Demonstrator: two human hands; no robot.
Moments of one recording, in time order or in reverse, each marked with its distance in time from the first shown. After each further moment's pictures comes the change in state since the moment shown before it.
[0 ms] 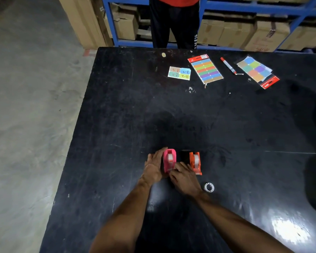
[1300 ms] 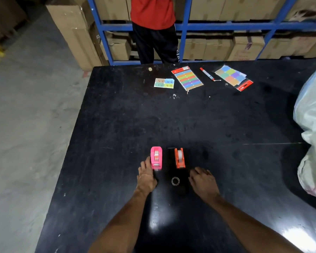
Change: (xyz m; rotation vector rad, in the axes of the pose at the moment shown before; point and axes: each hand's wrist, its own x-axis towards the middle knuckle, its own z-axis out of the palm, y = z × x) left_hand -0.067 0.048 0.035 0.129 0.151 -0.184; right_hand -0.104 0.065 -0.046 -0.158 -0.040 0.289
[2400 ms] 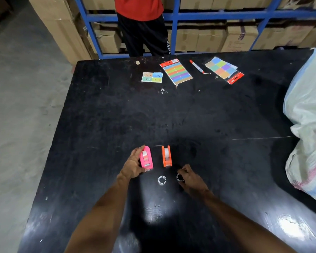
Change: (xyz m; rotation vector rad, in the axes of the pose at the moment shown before) left_hand 0.074 -0.015 0.007 -0.281 -0.157 0.157; right_hand 0.006 0.028 0.017 0.308 -0.279 0.028
